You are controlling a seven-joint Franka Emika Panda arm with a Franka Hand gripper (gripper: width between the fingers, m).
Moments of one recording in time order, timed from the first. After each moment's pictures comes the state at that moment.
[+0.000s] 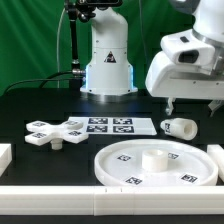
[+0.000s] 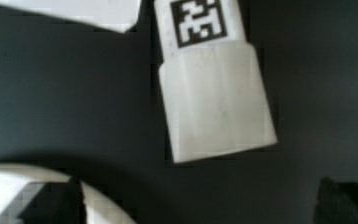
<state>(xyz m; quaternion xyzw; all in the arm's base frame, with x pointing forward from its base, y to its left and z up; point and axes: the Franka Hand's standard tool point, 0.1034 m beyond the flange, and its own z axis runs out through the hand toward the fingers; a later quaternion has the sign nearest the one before) 0.444 0.130 0.057 0.98 0.08 -0.18 0.06</state>
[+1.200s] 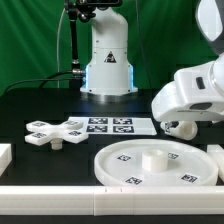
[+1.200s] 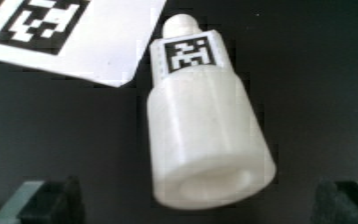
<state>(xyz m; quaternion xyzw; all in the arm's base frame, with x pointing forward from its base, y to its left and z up) 0.442 0.135 0.030 0.91 0.08 -0.39 0.06</state>
